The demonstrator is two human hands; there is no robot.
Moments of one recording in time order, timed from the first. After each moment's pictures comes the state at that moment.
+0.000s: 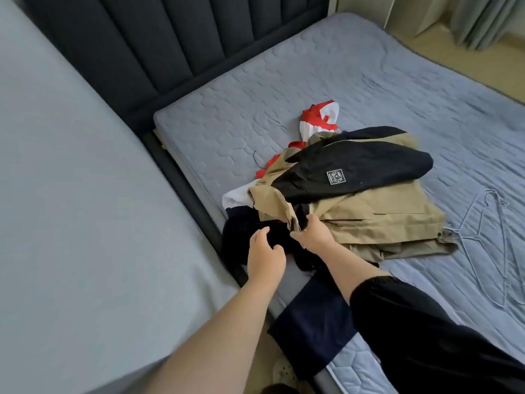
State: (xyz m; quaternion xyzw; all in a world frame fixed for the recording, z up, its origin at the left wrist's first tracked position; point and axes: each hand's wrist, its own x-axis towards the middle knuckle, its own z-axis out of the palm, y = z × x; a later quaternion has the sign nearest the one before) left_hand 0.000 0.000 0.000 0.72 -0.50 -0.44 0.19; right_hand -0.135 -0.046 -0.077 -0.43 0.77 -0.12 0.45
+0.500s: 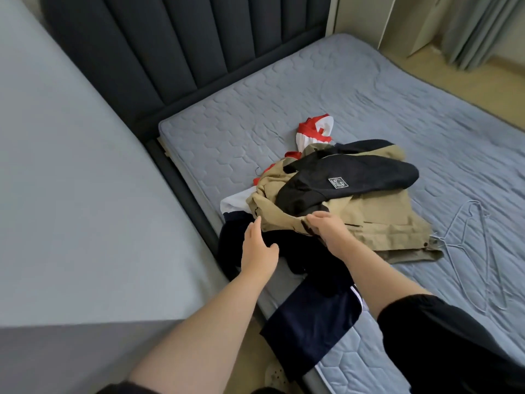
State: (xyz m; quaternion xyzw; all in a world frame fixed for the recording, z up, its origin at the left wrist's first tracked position) left_hand -0.004 0.009 0.023 0.70 -0.55 -0.42 0.18; right_hand -0.174 -0.015 0.009 -0.32 0.69 -0.34 0.55
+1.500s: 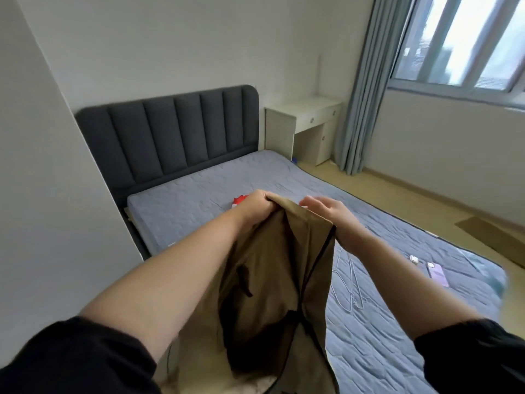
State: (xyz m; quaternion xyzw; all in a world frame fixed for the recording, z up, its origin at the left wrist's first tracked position) left_hand -0.179 0.275 0.335 0.42 -0.70 -0.52 0.25; right_hand -0.347 0.363 0.338 -0.55 0.62 -0.42 0.37
